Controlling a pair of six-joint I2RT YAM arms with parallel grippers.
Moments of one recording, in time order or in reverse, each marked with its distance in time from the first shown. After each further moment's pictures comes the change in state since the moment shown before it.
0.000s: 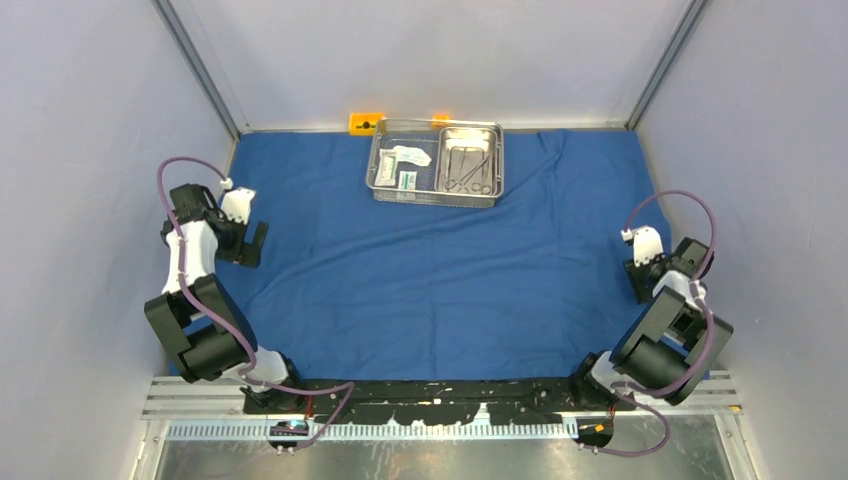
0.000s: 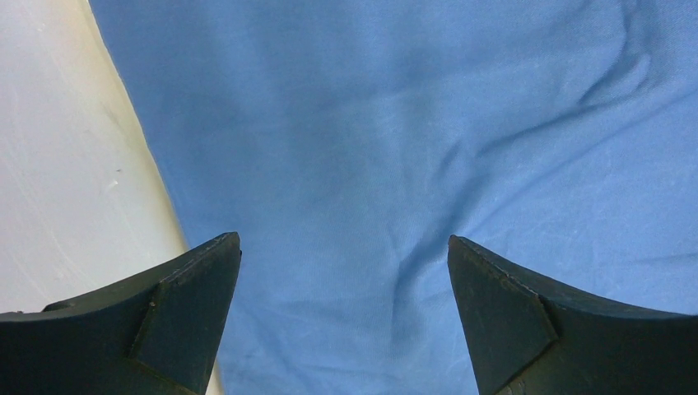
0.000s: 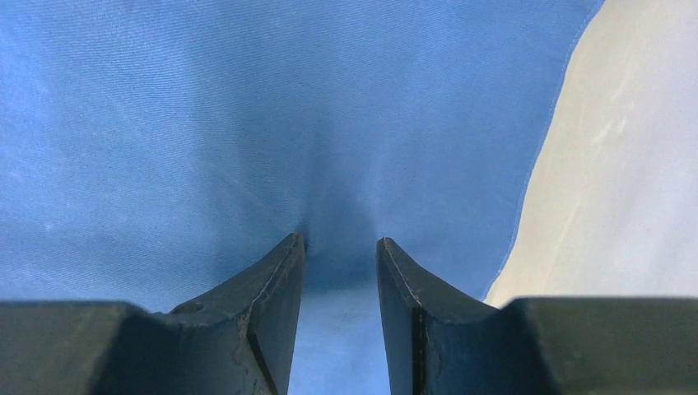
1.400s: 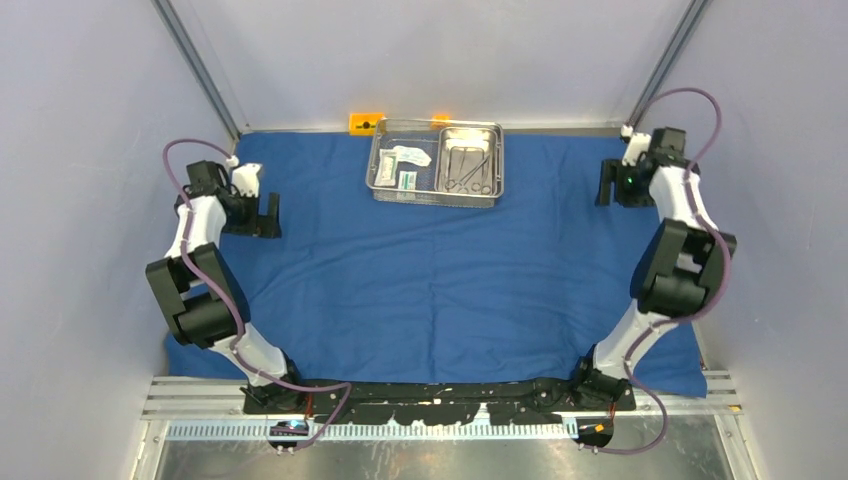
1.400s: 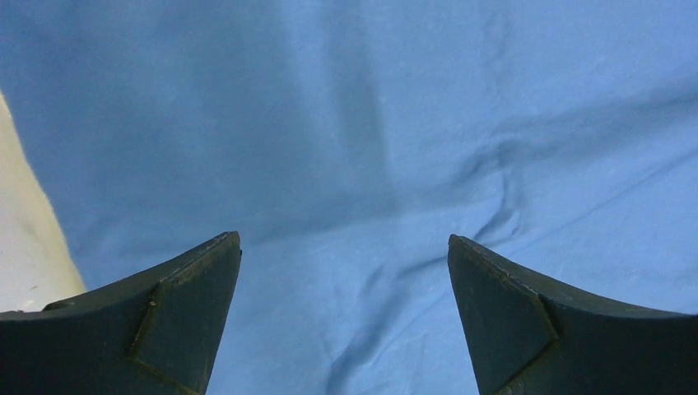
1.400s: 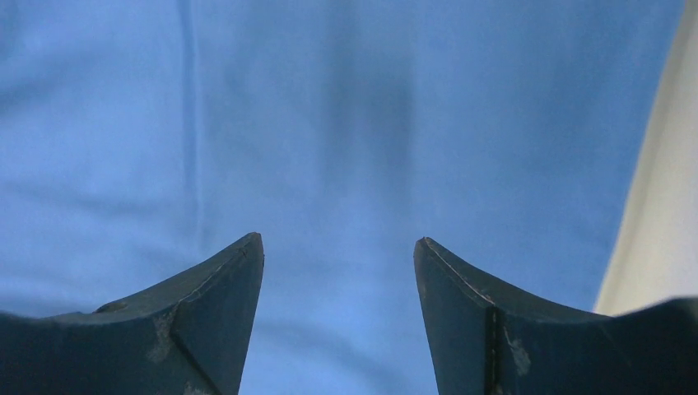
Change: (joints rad) left arm -0.090 0.188 0.166 0.041 0.114 -0.237; right arm 0.337 0.324 0.777 -0.432 0.000 0.637
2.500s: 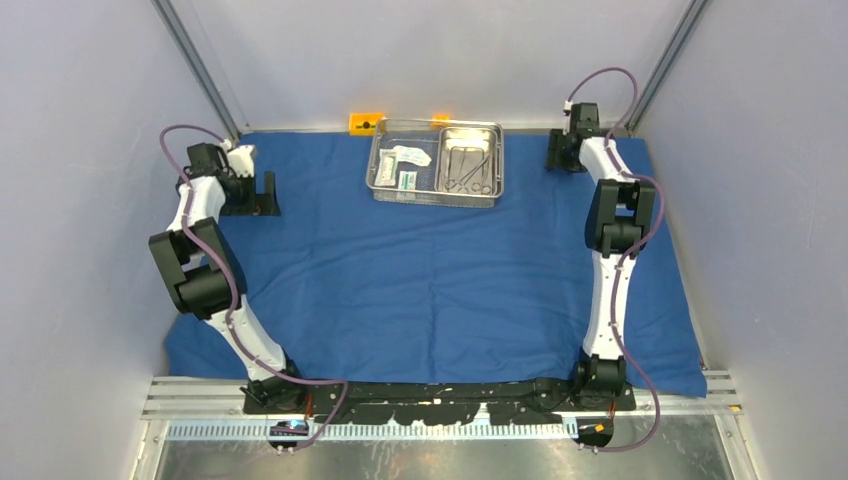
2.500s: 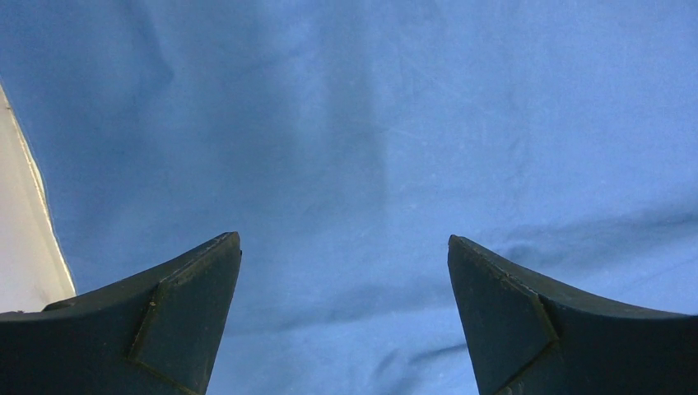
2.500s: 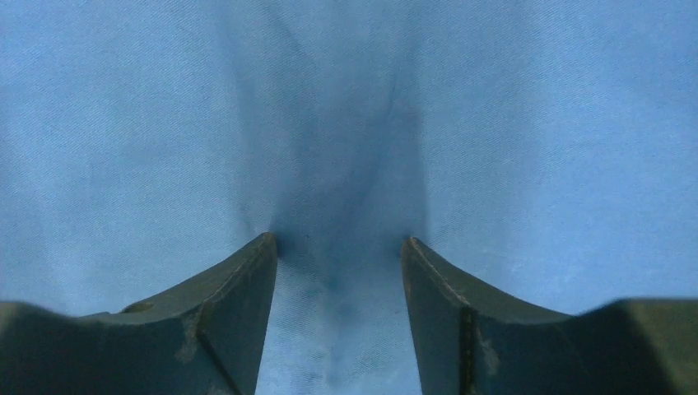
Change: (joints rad) left arm -0.015 0.208 0.211 0.040 0.016 -0.140; right arm 0.300 0.735 0.723 0.128 0.246 0.346
